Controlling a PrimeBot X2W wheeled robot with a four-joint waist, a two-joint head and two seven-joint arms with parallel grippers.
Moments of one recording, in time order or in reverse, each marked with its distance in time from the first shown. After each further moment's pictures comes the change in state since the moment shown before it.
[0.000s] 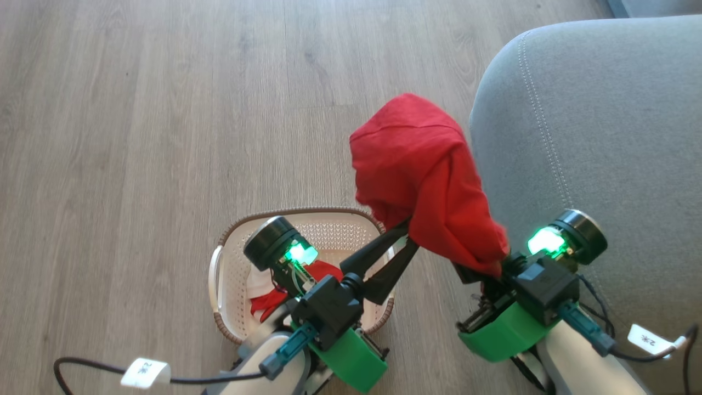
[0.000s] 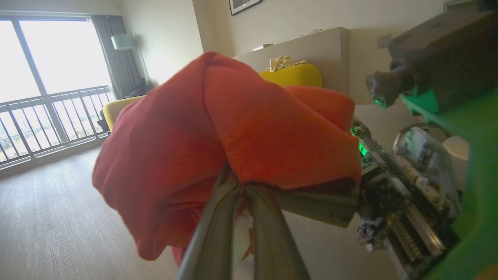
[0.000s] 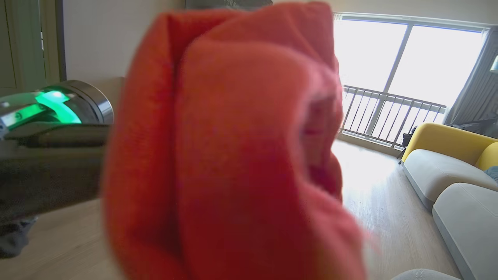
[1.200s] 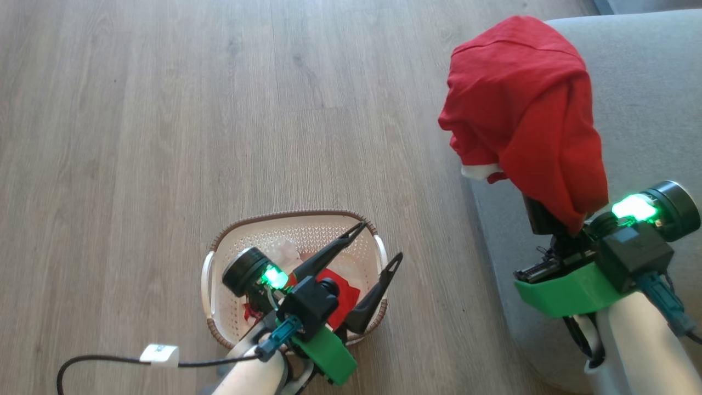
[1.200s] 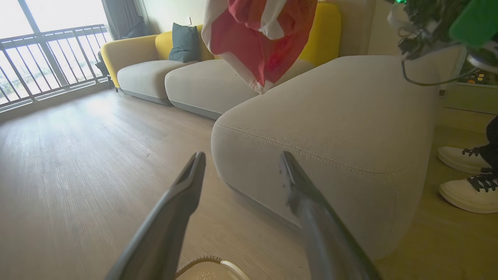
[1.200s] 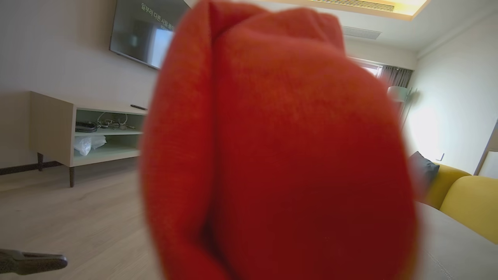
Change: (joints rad) left arm 0.047 0.013 0.064 0.190 0.011 0.002 0.000; right arm 0.000 0.037 -0.253 -0.078 -0.044 0.000 0.000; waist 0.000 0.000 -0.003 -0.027
